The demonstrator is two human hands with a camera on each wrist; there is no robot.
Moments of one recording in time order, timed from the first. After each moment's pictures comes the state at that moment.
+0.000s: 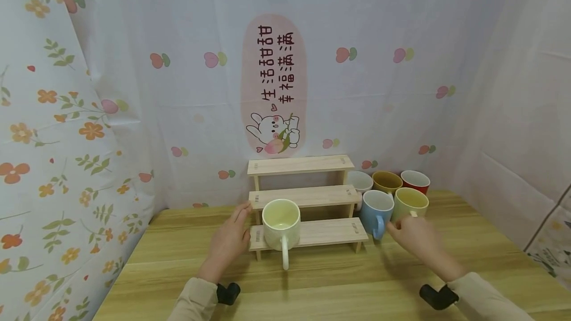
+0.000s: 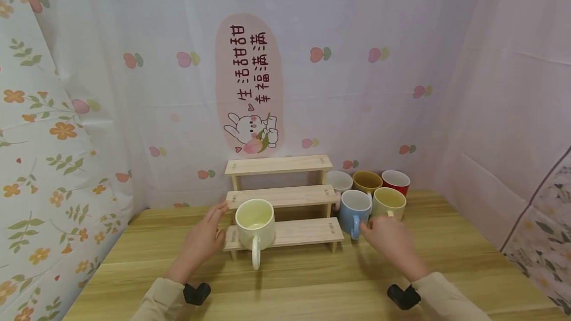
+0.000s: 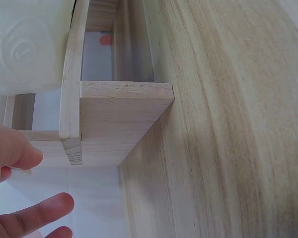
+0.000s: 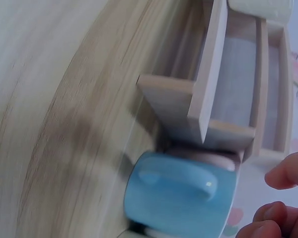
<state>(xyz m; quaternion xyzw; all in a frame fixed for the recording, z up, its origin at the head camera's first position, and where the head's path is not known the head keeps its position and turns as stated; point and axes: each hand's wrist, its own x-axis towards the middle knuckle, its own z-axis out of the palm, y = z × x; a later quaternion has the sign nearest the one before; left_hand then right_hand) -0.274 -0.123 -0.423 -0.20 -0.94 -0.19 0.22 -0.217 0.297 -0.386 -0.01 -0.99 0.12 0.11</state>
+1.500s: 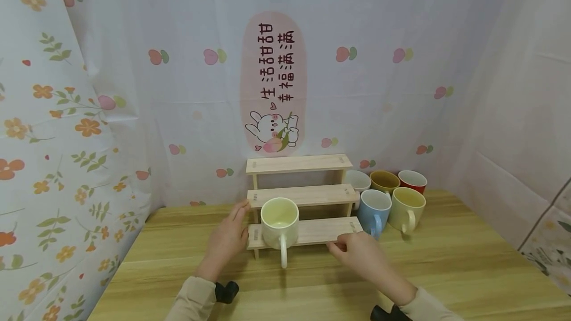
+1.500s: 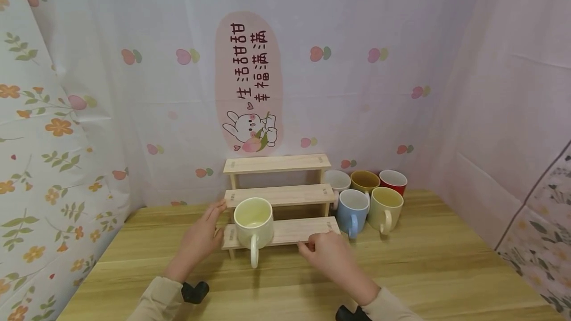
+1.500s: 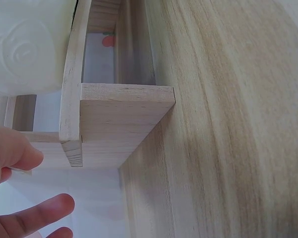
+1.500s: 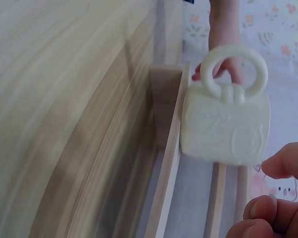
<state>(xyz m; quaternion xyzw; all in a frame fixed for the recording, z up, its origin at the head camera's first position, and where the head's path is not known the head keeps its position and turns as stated) -0.275 -0.124 -0.424 -0.19 -0.94 -0.19 0.21 -0.197 0.179 -0.389 0.11 -0.97 0.18 0.14</state>
